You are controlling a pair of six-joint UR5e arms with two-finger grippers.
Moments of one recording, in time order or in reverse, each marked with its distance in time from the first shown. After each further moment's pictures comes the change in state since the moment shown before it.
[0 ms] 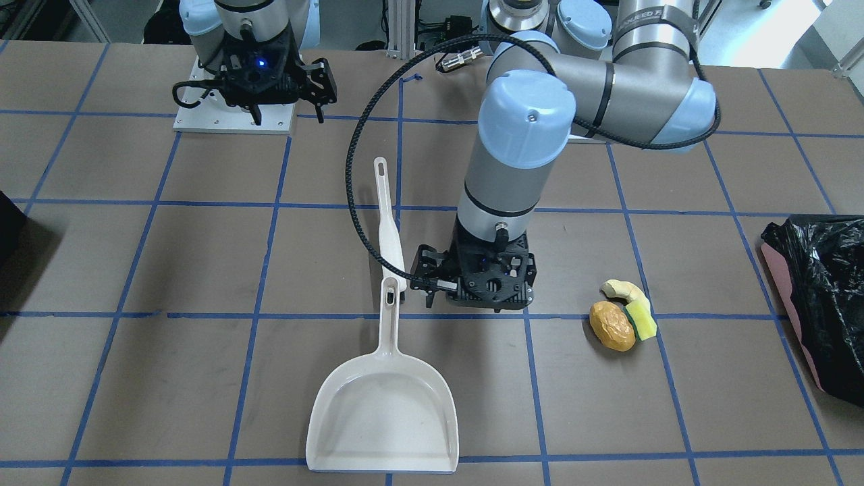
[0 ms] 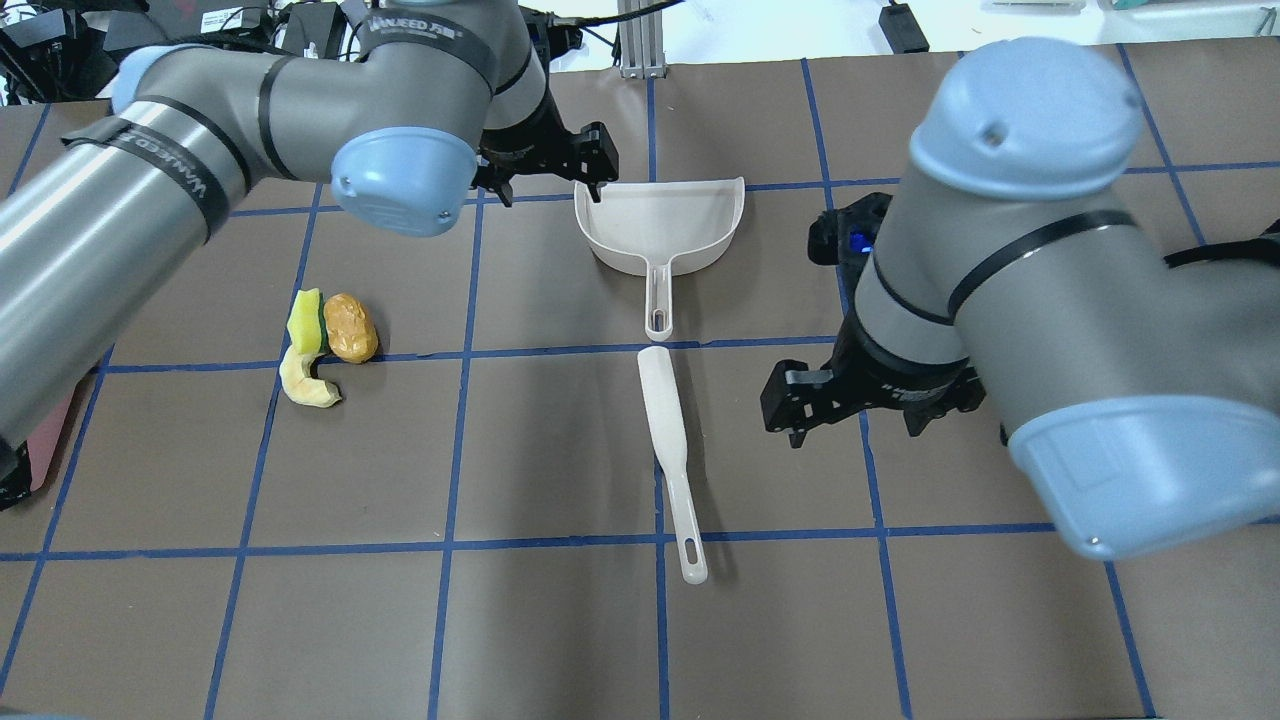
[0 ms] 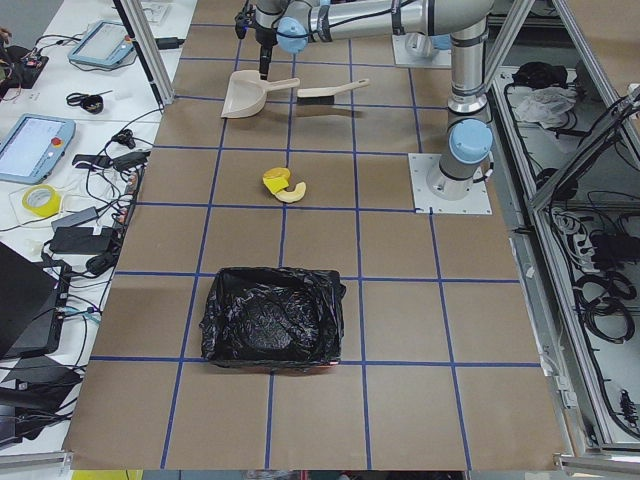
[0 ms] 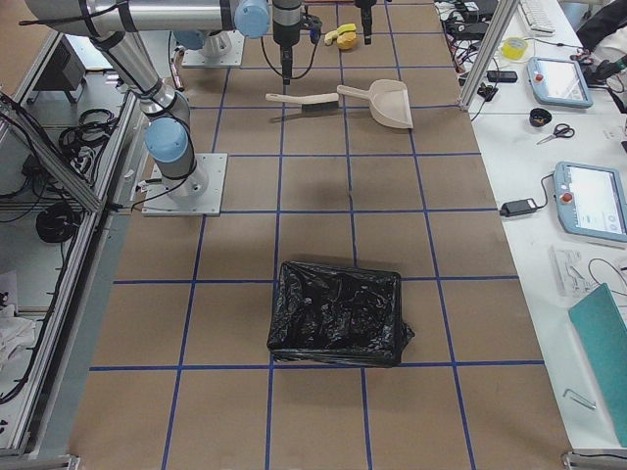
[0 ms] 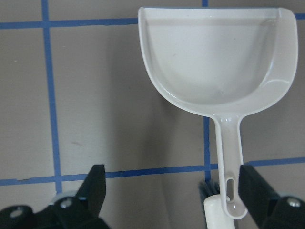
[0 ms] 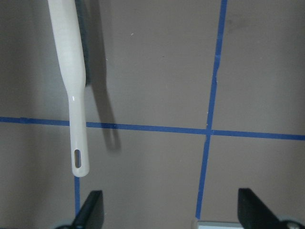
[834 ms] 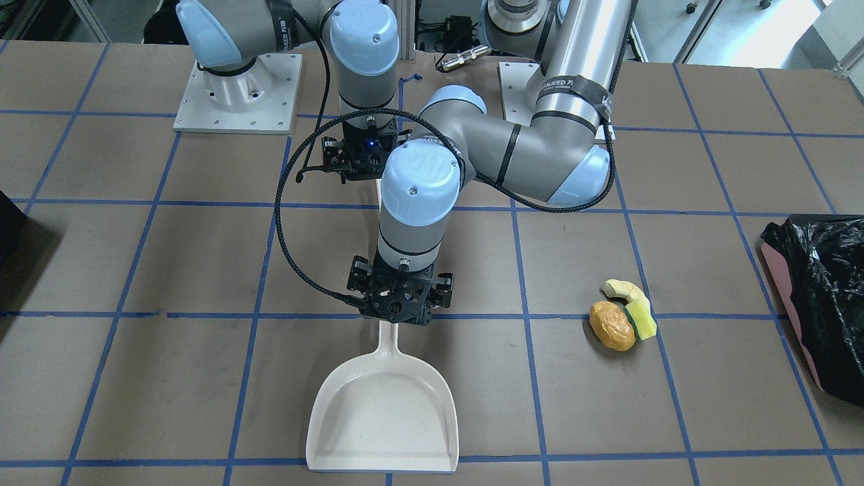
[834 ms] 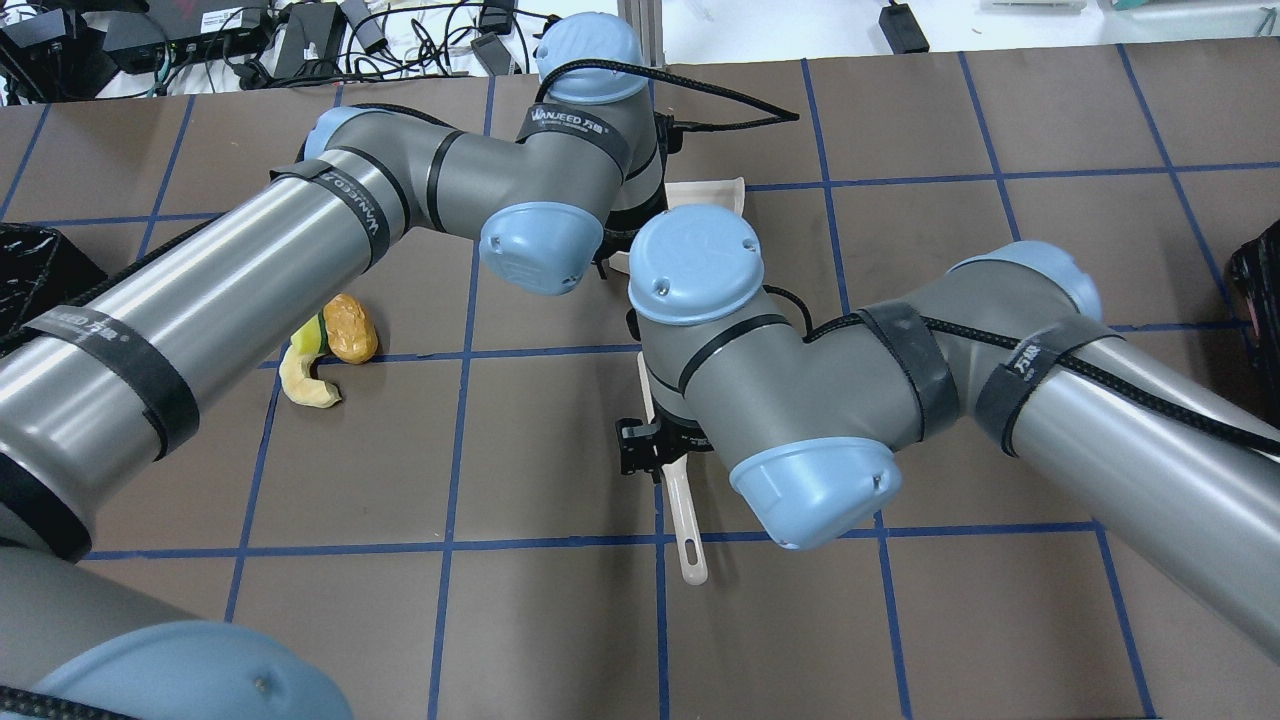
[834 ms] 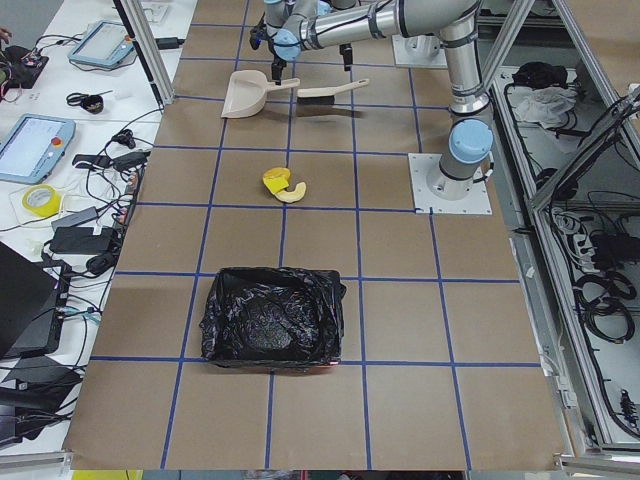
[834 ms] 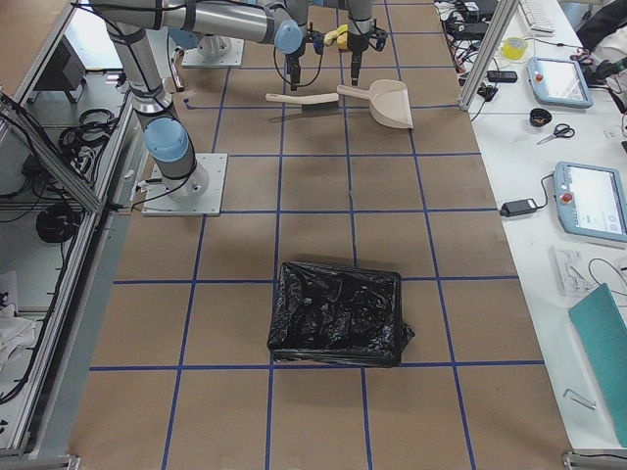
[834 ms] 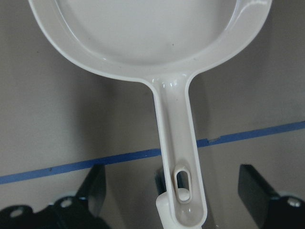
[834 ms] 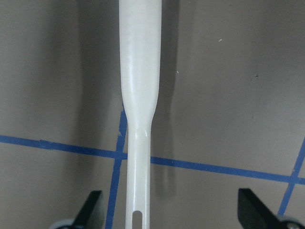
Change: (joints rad) left arm -0.111 -0.138 0.000 0.014 -0.037 -0.005; right arm 0.208 0.298 0.018 -0.273 -0.025 0.107
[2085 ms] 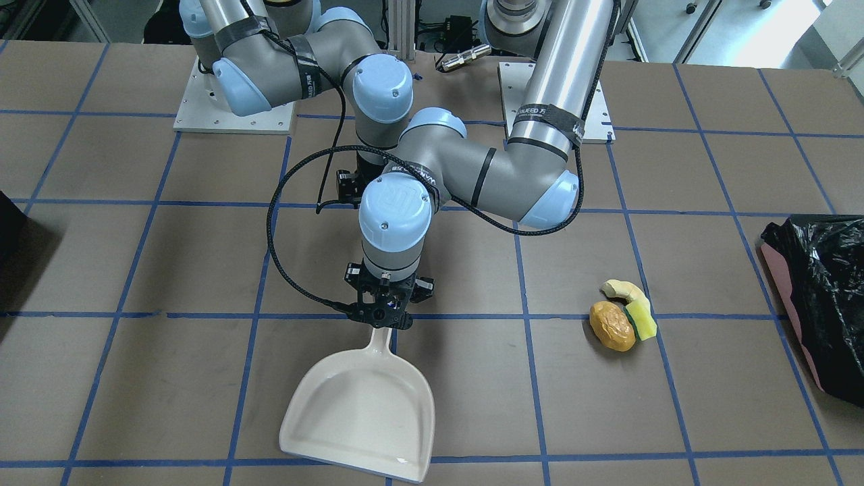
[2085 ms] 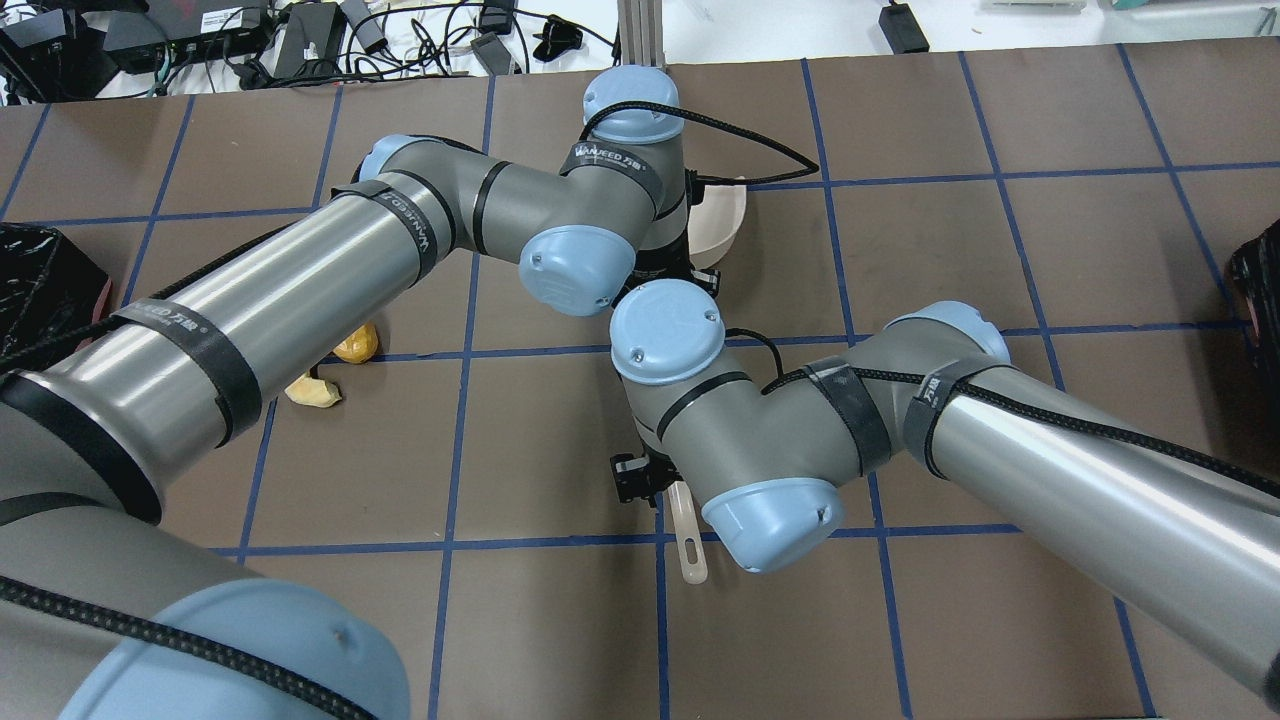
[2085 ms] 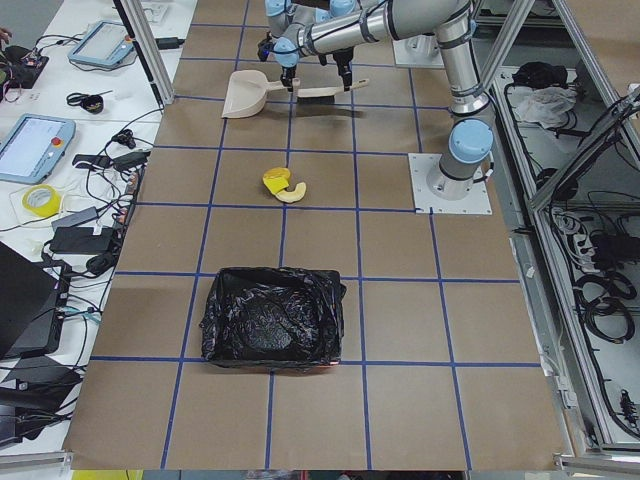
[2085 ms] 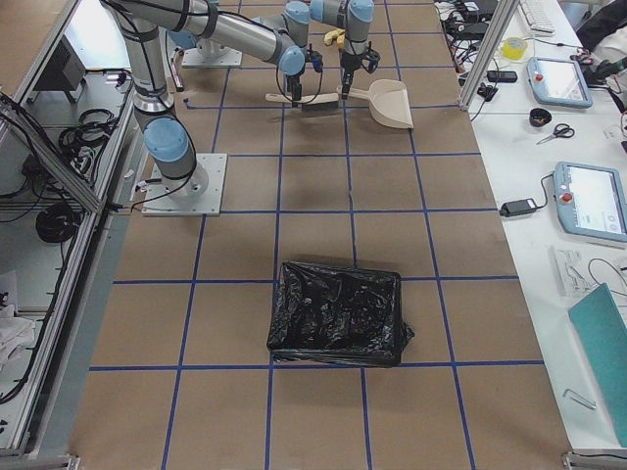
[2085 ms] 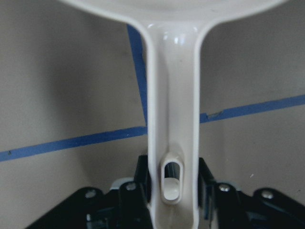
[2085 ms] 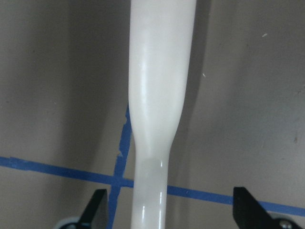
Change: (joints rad) left arm -0.029 -0.050 0.000 -0.066 -0.004 -0.015; right arm 0.040 0.102 0.084 -0.177 -0.014 -0.012
